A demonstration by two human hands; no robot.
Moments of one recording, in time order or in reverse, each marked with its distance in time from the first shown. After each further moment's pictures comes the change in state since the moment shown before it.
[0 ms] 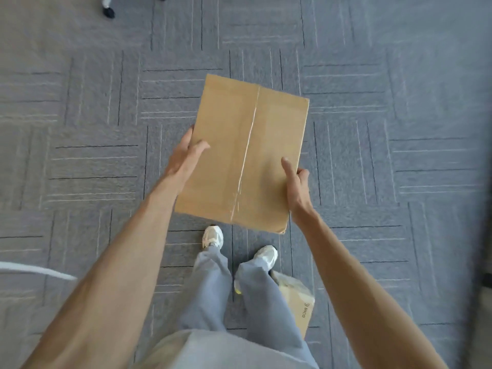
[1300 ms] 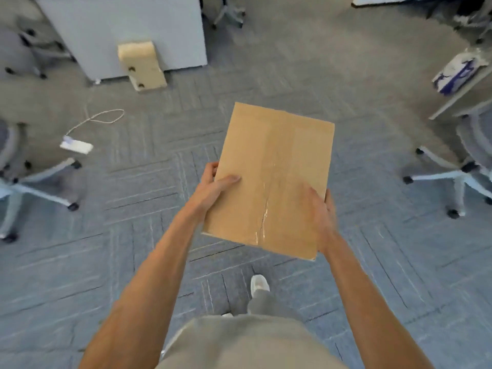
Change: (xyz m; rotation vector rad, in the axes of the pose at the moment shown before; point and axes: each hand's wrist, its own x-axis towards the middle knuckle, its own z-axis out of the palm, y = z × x) left_hand -0.292 -0.221 -0.506 -0.933 0.979 -0.026; right_hand -0.311 -0.090 0.566 -0.536 -0.946 -0.452
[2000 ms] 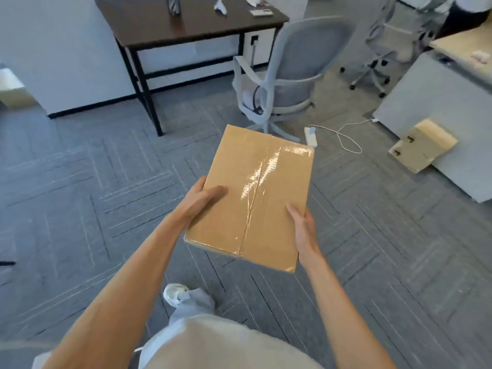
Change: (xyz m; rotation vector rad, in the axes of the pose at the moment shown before) left_hand -0.181 -0.102 -0.266 -0.469 1.072 -0.134; right_hand -0.086 0.013 0.386 -0.564 -1.278 -0.012
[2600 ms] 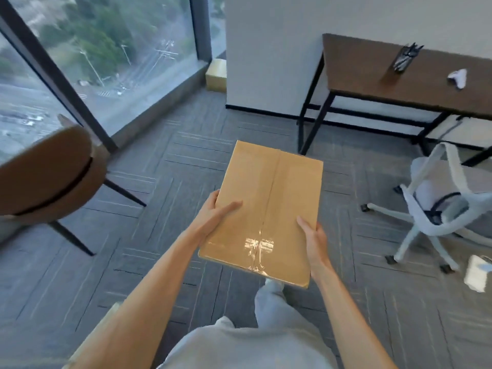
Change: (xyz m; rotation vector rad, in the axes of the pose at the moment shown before) left_hand 0.027 -0.024 -0.356 -0.424 0.656 -0.077; right_hand 0.118 -0.049 0.443 -0.284 -0.568 0.046
